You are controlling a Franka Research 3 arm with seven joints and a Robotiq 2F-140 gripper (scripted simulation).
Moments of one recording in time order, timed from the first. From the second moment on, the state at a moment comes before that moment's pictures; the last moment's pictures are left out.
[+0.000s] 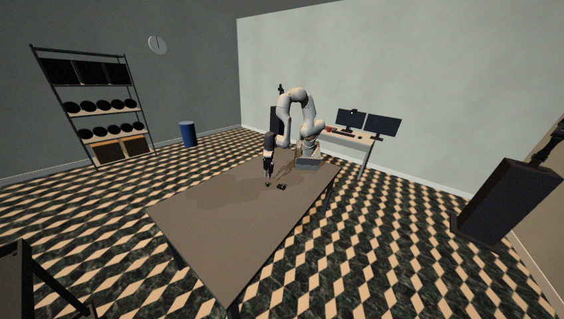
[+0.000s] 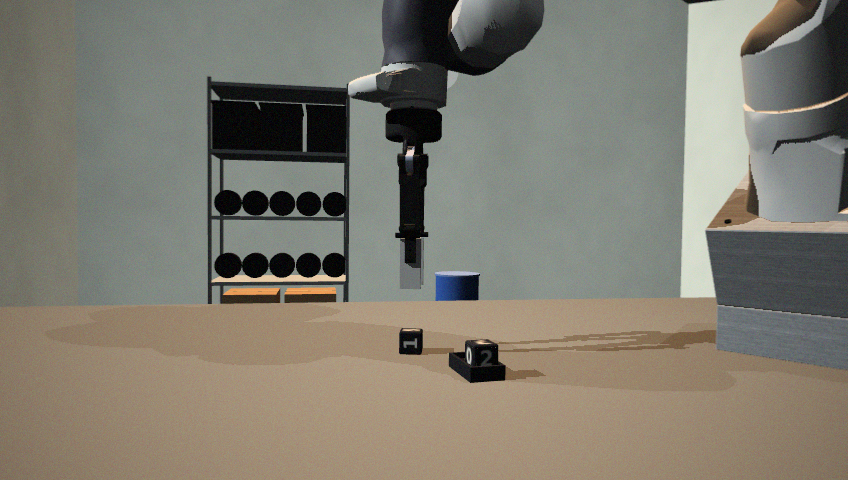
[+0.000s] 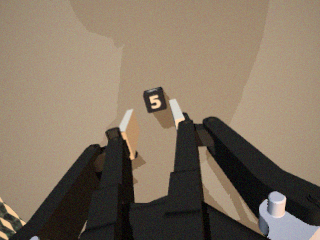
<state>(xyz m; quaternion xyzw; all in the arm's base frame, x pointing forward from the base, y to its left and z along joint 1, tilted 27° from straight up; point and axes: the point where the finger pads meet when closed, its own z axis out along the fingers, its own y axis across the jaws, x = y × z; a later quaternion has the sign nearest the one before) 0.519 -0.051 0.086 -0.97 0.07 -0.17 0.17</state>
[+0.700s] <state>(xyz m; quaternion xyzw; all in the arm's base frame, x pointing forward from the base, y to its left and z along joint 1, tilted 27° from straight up) 0.520 -0.050 0.076 -0.97 0.07 -0.17 0.16</state>
